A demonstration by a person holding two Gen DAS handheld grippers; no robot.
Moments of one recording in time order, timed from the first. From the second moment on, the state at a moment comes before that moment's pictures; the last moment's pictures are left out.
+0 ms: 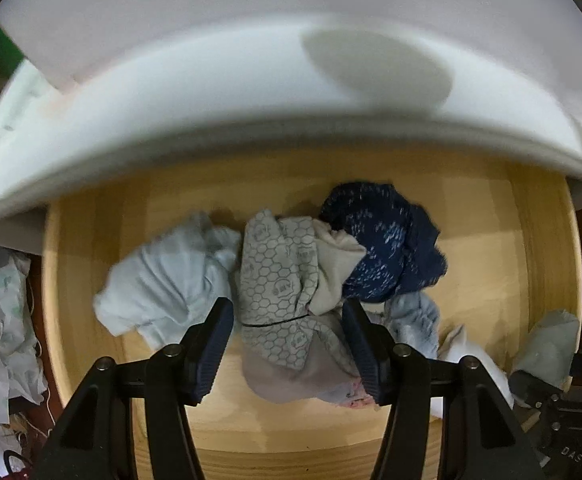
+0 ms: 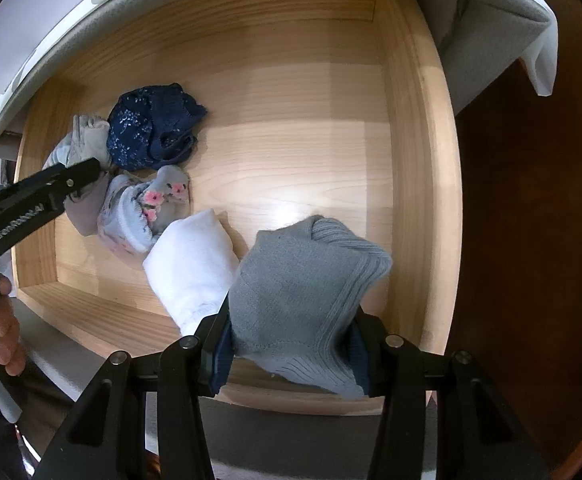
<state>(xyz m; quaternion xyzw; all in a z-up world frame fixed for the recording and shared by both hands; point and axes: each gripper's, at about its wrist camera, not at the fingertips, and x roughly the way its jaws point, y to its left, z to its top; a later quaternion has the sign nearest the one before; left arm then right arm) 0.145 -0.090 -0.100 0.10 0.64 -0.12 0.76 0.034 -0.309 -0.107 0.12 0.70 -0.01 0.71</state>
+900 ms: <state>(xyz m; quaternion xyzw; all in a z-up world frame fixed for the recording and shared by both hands) 0.130 -0.067 -0.094 0.10 0.67 -0.13 0.73 0.037 -0.308 -0.105 0.13 0.70 -0.01 0.70</state>
